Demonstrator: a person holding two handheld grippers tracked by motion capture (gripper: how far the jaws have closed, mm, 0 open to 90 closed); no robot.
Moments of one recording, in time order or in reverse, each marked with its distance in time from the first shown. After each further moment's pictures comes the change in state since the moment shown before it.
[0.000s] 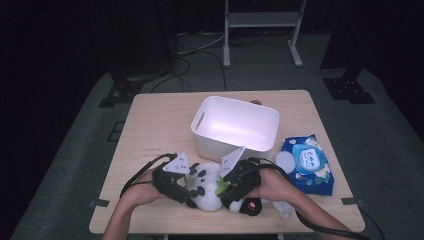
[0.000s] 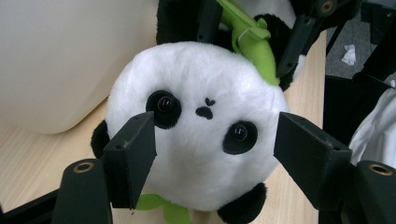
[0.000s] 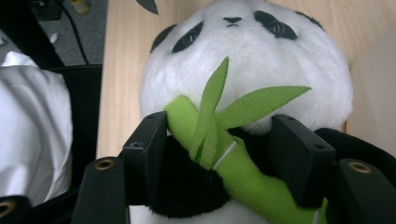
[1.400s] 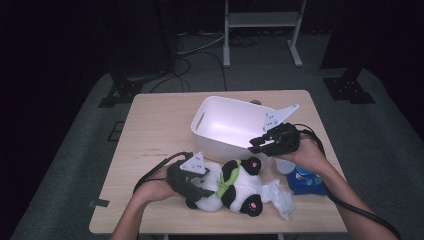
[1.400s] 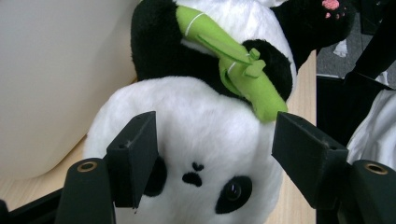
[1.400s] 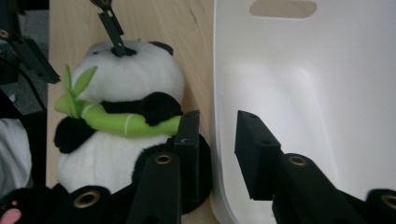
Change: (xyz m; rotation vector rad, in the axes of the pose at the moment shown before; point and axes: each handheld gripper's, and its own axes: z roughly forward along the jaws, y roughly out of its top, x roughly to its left) left arm -0.006 0.030 0.018 0.039 -0.032 0.066; right arm -0.067 -0.034 -0.108 -0.174 -0.144 0.161
